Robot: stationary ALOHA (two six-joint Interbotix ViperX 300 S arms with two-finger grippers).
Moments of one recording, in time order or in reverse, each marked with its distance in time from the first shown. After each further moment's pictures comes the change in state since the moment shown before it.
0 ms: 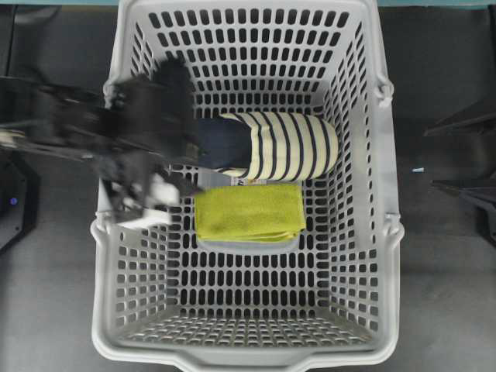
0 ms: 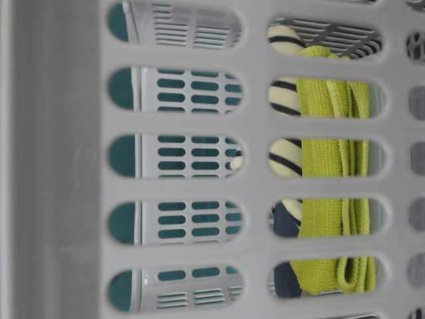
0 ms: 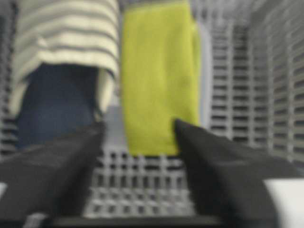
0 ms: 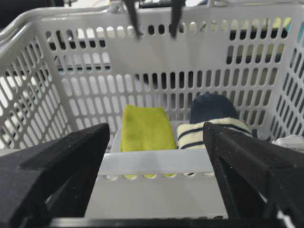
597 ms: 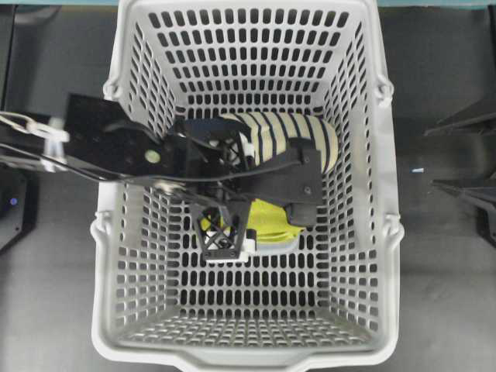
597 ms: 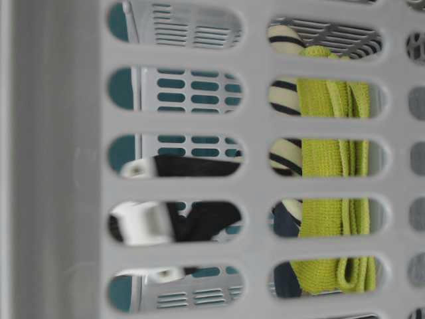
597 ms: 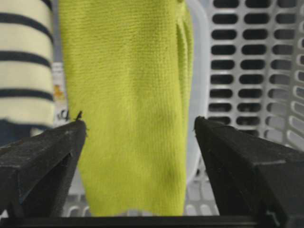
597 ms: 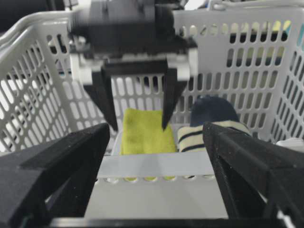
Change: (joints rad) left arm -0.052 0.411 -0.244 0.000 0.155 -0.009; right arm 0.000 0.000 0.003 -0.002 -0.011 0.005
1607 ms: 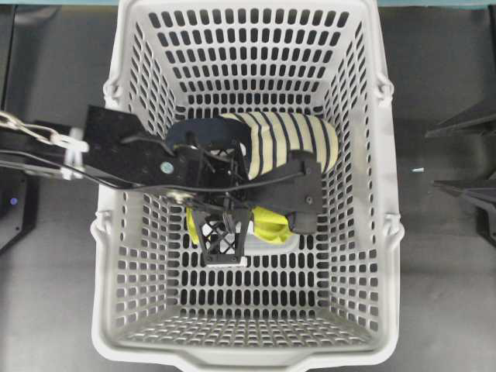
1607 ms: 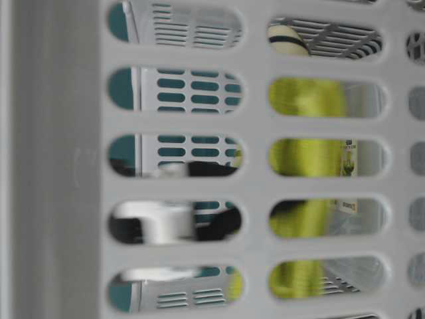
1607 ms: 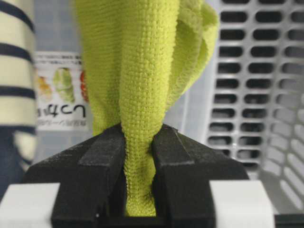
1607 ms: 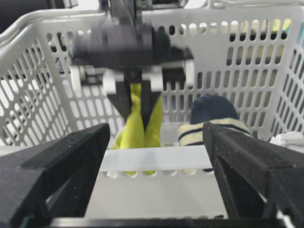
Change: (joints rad) left arm -0.006 -0.006 -0.023 0.000 0.054 -0.014; right arm 0.000 -0.017 0.020 0.000 -0.015 0.000
